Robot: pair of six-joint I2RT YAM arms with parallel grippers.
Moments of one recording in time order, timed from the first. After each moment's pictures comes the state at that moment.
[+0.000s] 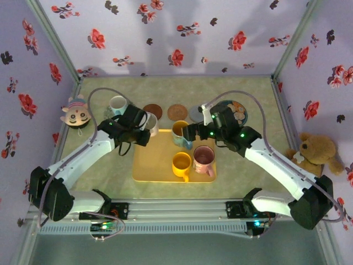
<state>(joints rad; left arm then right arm) -0.62 1.30 1.09 -0.83 -0.05 -0.20 0.68 1.18 1.01 -0.46 -0.13 0.32</state>
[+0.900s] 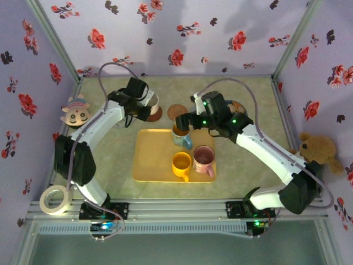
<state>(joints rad) -0.45 1.70 1.48 -0.84 -0.04 0.07 0.68 1.35 1.22 -0.54 -0.15 0.32</state>
